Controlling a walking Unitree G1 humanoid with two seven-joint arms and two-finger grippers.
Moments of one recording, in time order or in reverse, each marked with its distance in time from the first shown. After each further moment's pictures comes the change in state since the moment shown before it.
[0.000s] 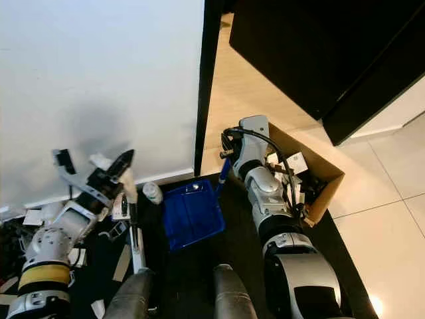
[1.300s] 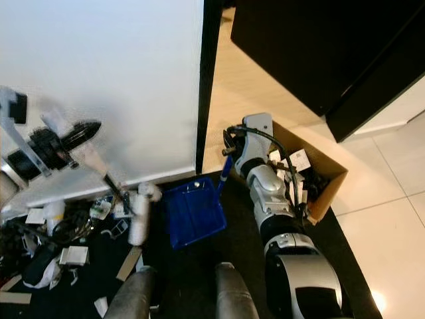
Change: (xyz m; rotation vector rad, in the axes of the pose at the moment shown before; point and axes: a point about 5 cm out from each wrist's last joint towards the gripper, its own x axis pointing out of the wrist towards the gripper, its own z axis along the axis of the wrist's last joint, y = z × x) left arm -0.026 -0.043 0.110 0.806 0.270 0.030; right arm -0.001 -0.004 0.005 0.009 -0.034 -0.005
